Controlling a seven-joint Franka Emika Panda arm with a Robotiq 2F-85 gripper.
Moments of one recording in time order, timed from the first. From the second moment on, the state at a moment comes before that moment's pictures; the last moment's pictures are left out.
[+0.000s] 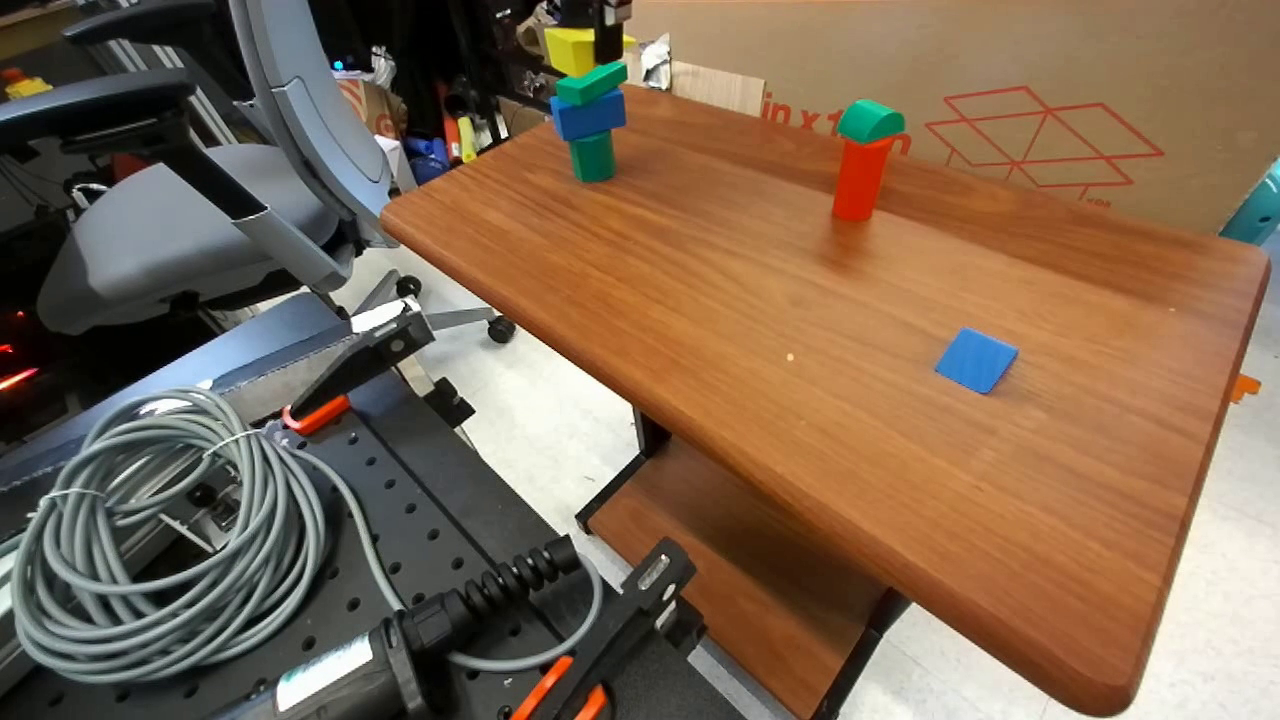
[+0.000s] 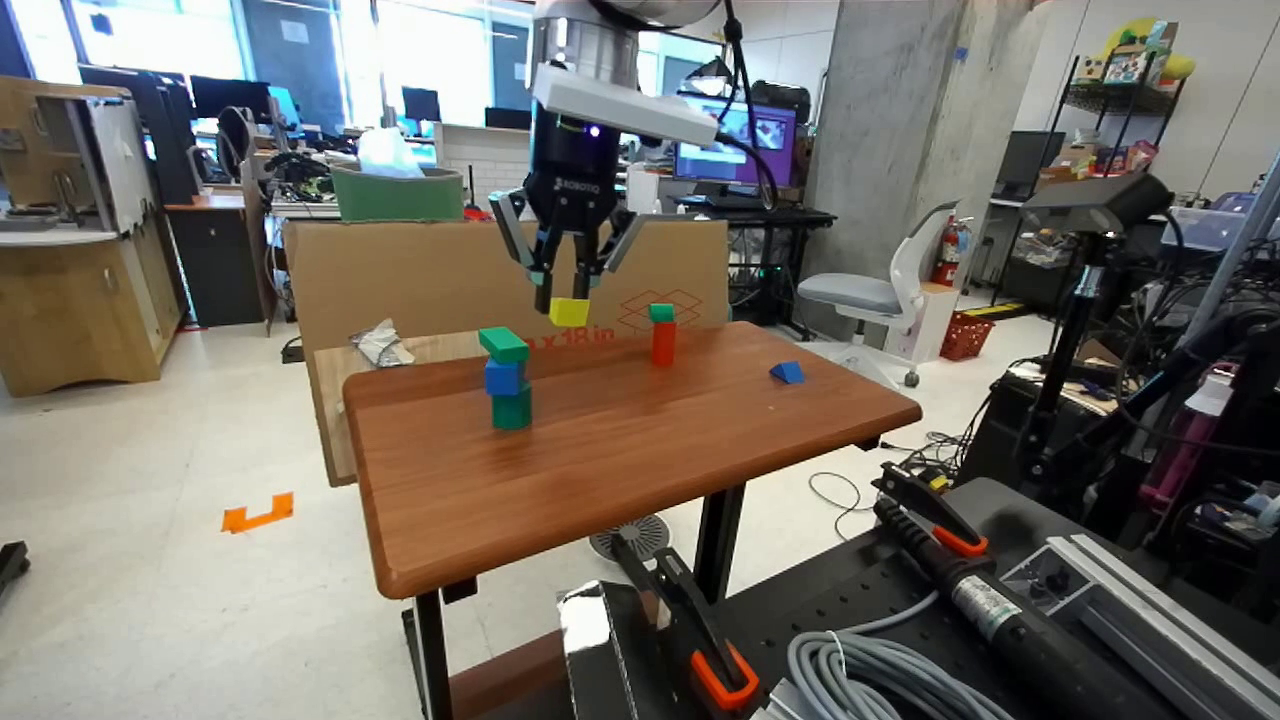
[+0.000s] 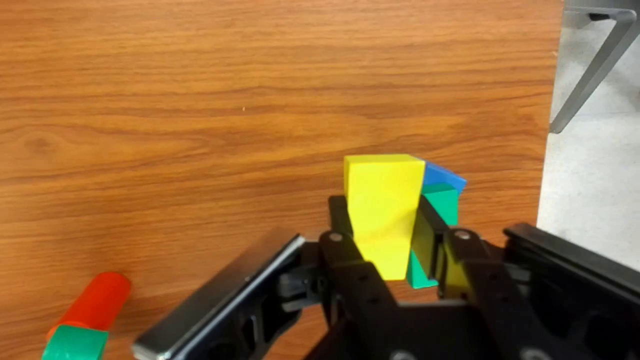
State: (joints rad) arm 0.13 0.32 0.08 -2.04 0.10 2.33 0.14
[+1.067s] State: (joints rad) arm 0.22 0.50 0.08 -1.83 0.00 2.29 0.28
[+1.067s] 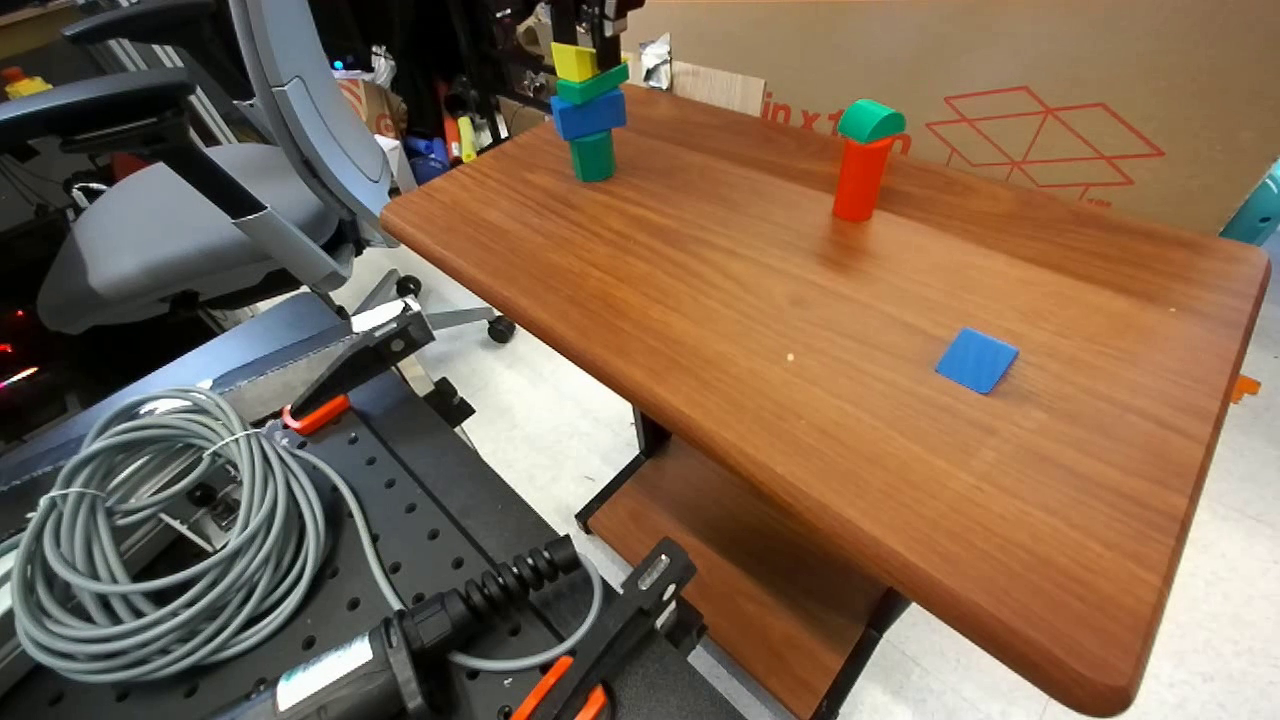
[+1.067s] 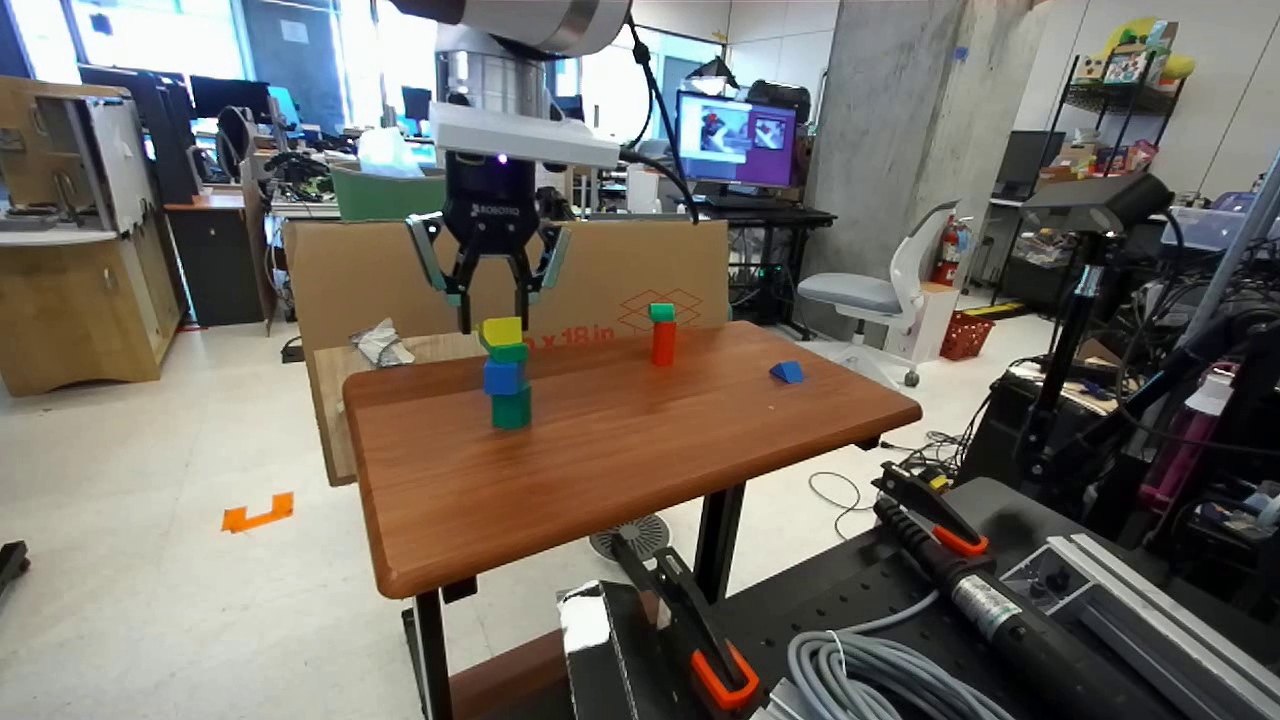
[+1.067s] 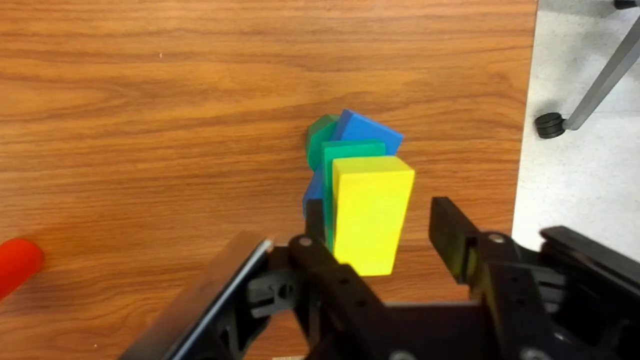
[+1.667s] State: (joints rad) arm 0.21 0.32 0.08 -1.96 0.01 2.30 0.28
